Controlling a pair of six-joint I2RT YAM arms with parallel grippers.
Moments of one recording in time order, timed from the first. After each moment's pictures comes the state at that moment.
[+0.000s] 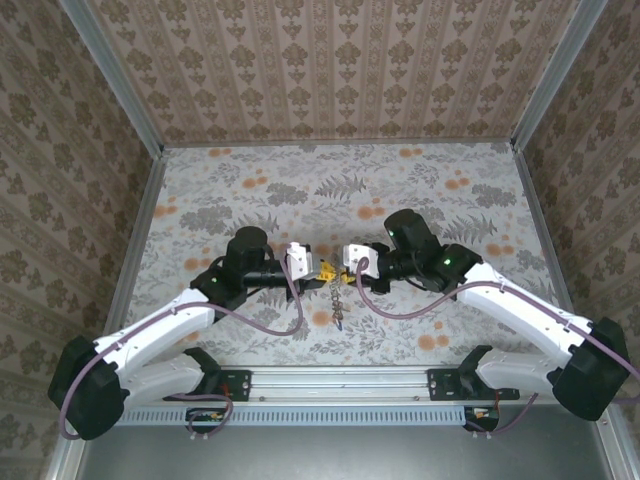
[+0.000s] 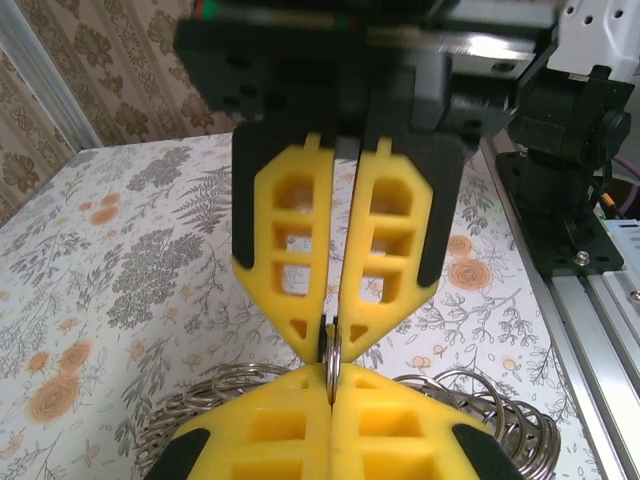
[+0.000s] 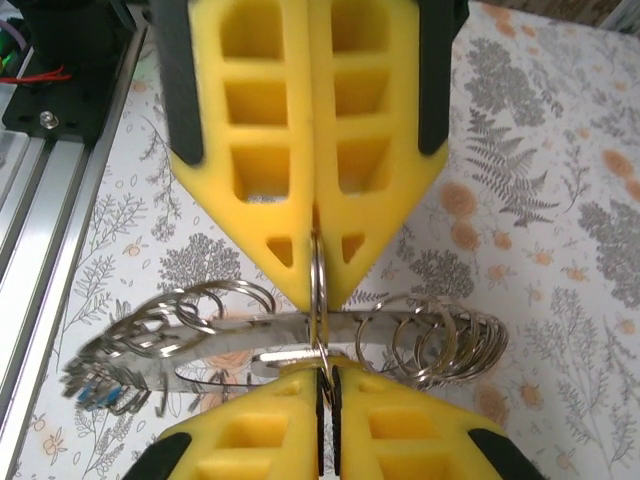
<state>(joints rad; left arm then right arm) -0.76 1.04 0.63 0.07 0.73 0.41 0.68 1.17 0.91 -0.47 -0.49 -0.71</state>
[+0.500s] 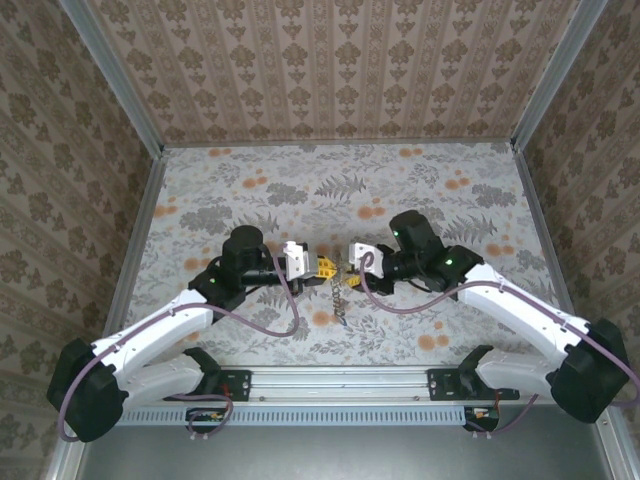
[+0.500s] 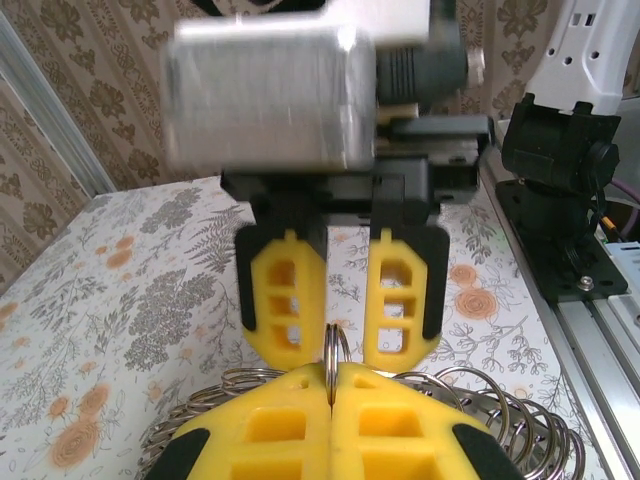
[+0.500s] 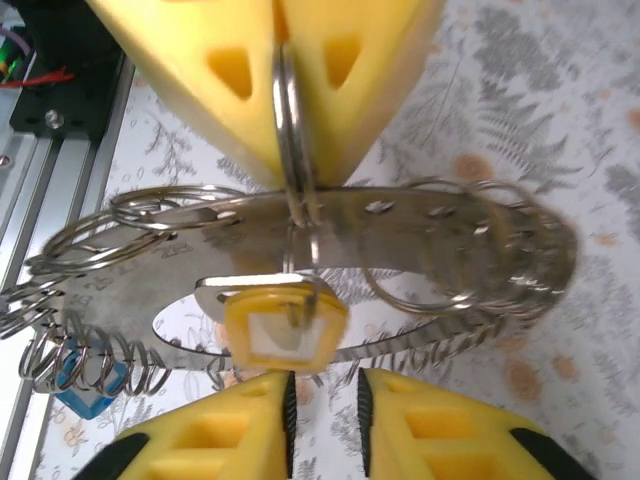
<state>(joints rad) -0.76 1.03 0.63 0.14 0.76 0.41 0.62 1.14 0.86 -0.43 -0.55 -0.66</state>
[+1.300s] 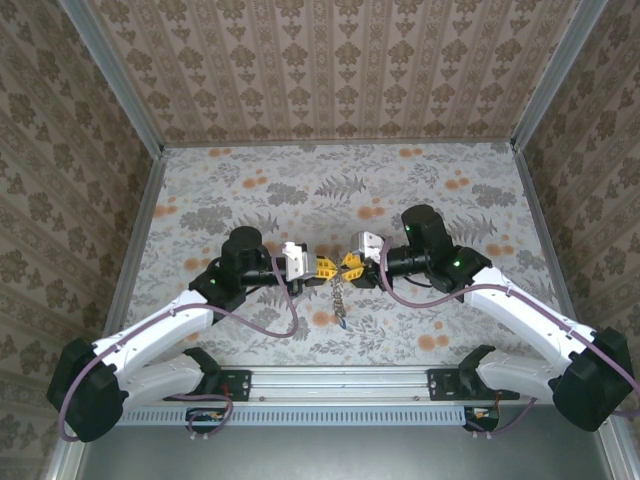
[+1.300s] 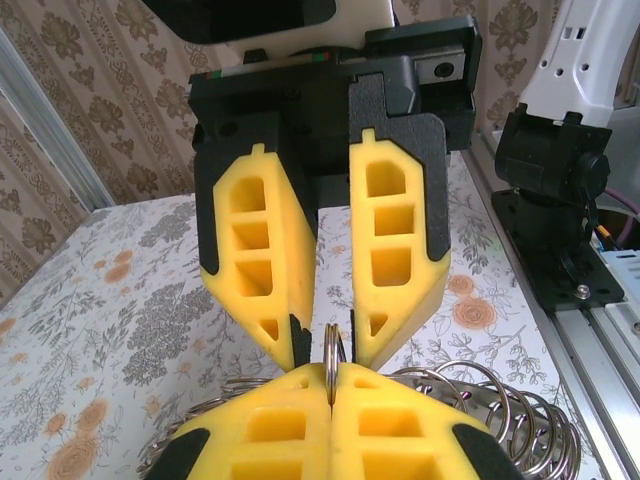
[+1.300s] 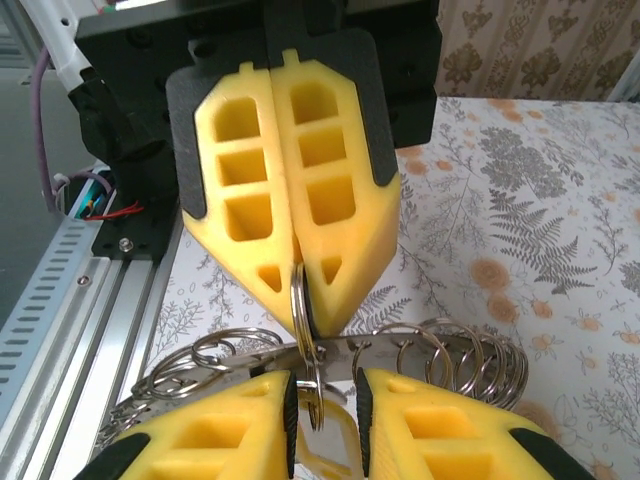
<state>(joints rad) -0.76 1.03 0.61 0.18 0.77 0.40 0.59 1.12 0.84 -0.27 -0.77 -0.52</state>
